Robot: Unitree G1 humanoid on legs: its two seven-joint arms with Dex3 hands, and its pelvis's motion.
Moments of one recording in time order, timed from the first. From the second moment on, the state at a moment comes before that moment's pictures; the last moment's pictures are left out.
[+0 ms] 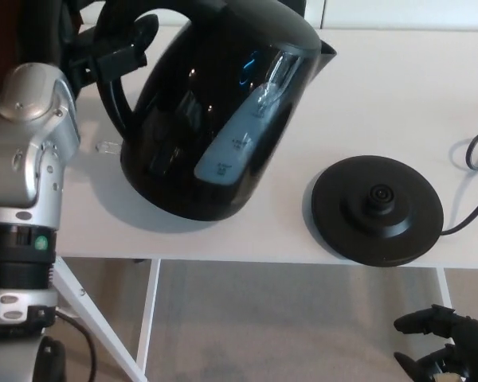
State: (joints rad) left_arm -0.72 0.27 0.10 0.26 -0.19 0.45 0.11; right_arm 0.00 -0.32 0.10 0.59 -0.19 -0.02 0.04
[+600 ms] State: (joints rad) left_arm -0.66 0.29 0.05 0.29 -0.17 0.32 -0.02; right_arm -0.01 -0.32 0.11 0.58 -0.20 -0.03 0.04
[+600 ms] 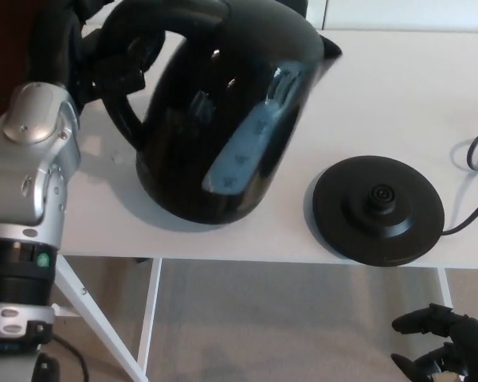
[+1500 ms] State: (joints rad) left_arm -0.66 0.54 -0.10 0.32 -0.18 0.35 -0.47; right_arm -0.02 -0.32 0.10 0.58 -0.19 -0.03 0.04
